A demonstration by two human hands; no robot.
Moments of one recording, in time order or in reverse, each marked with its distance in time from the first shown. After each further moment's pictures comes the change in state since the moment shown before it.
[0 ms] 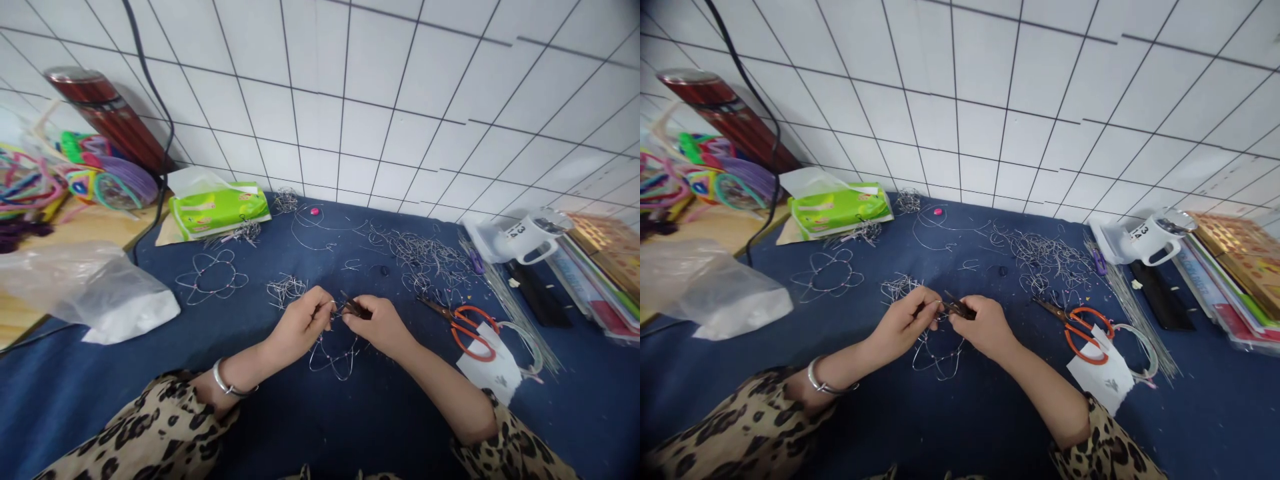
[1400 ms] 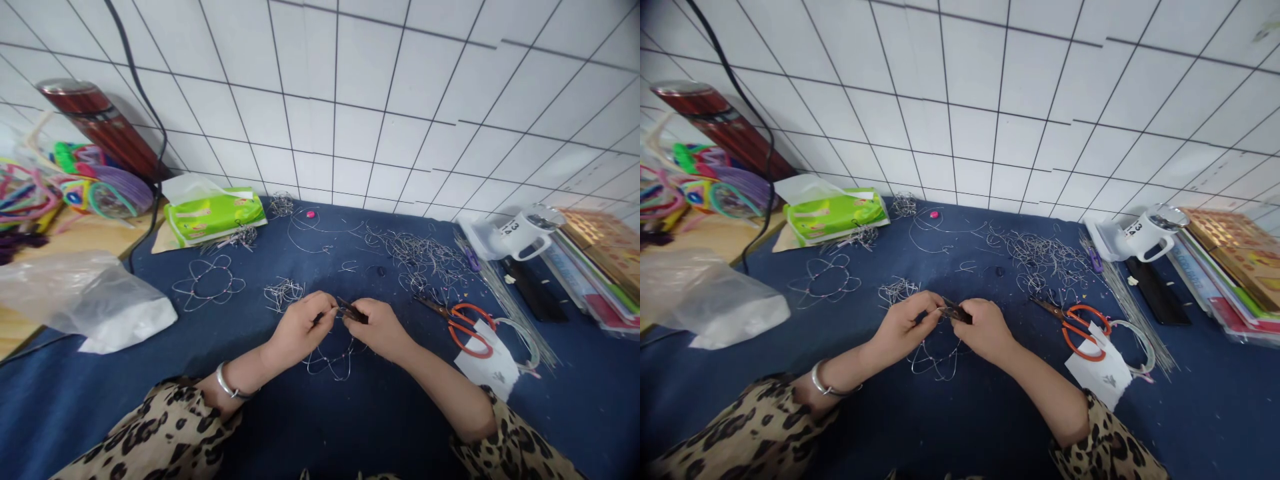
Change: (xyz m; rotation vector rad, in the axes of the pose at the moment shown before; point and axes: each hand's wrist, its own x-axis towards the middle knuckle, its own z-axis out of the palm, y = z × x) left_hand 0.007 0.005 0.005 0.113 0.043 0.189; right_hand -0.002 0.000 -0.004 -0.231 0.036 -0.106
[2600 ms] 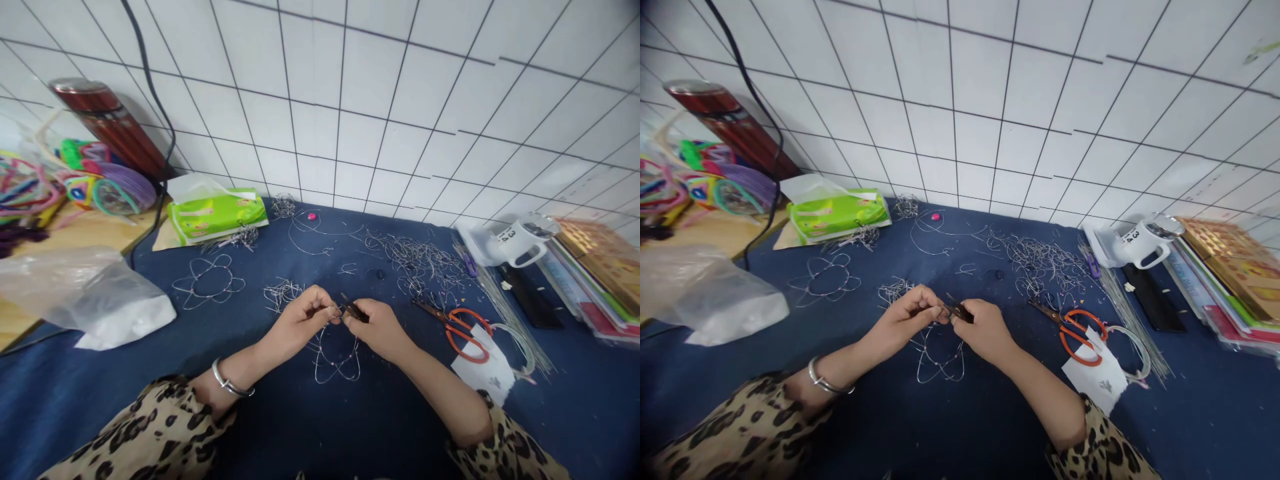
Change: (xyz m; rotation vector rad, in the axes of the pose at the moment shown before) left_hand 0.000 0.003 -0.006 -0.553 -0.071 -0.267; right_hand -0.001 -0.002 -0.004 0.044 0.029 0.041
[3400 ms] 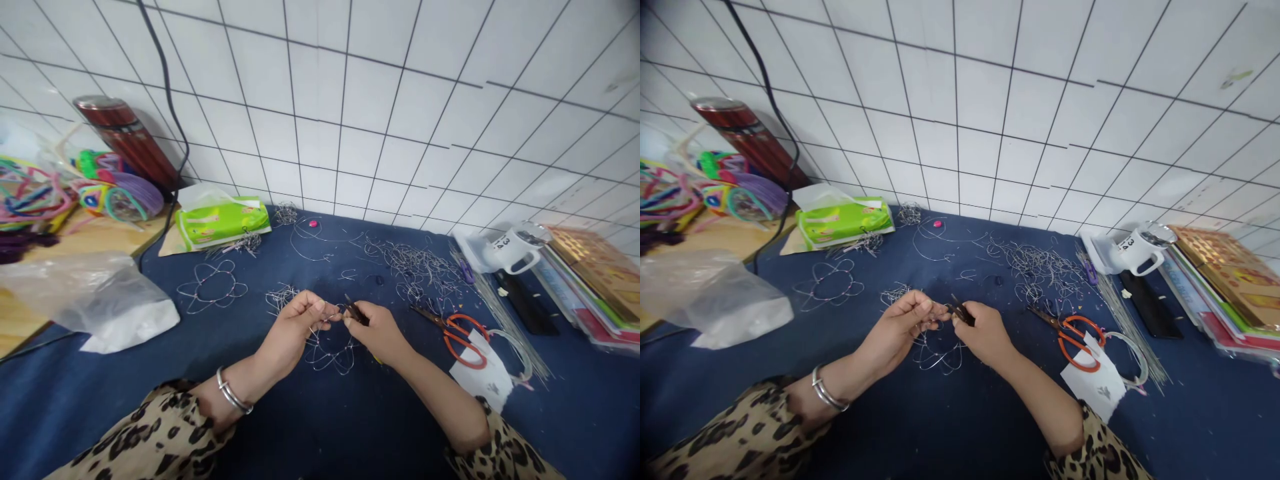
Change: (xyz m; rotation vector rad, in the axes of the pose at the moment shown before) left_hand -0.007 -0.003 0.009 -0.466 0.215 -0.168; right_hand -0.002 -0.003 0.001 0.069 0.037 0.022
